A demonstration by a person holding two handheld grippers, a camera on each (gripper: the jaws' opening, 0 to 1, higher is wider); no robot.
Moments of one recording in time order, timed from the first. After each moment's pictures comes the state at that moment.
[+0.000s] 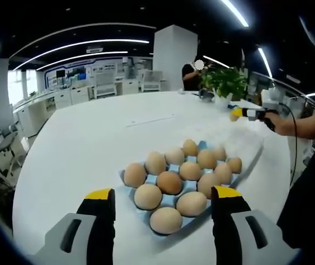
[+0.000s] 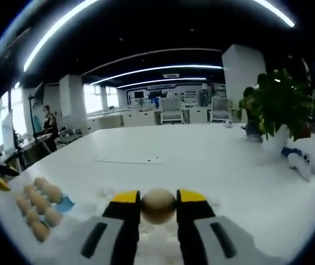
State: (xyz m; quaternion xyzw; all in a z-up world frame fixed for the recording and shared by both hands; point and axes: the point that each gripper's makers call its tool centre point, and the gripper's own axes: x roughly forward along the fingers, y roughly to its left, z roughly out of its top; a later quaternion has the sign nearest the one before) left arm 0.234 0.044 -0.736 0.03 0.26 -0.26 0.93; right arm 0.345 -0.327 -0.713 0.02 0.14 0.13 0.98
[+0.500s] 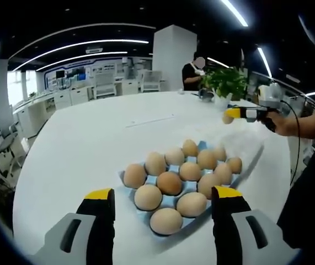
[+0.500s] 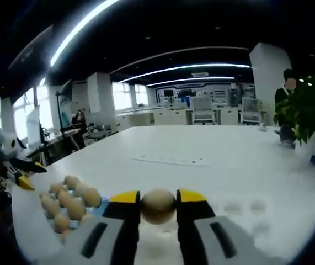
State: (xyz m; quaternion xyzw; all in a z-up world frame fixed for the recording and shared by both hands) left arm 0.235 0.043 -0.736 0.03 0.26 -0.26 0.93; right arm 0.334 -0.243 -0.707 0.02 0.15 0.24 0.96
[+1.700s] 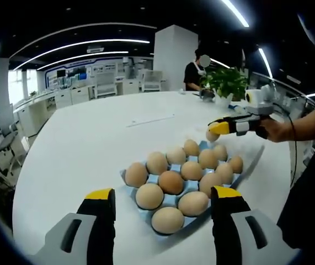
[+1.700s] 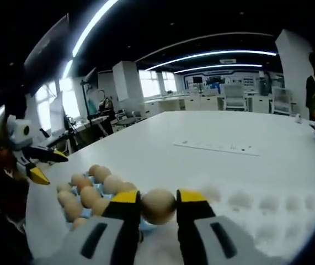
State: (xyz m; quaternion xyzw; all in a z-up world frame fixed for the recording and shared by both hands) left arm 0.234 0.043 -0.735 0.03 0.26 -0.26 0.93; right arm 0.334 -0.155 -0.747 0.02 0.19 0.35 0.92
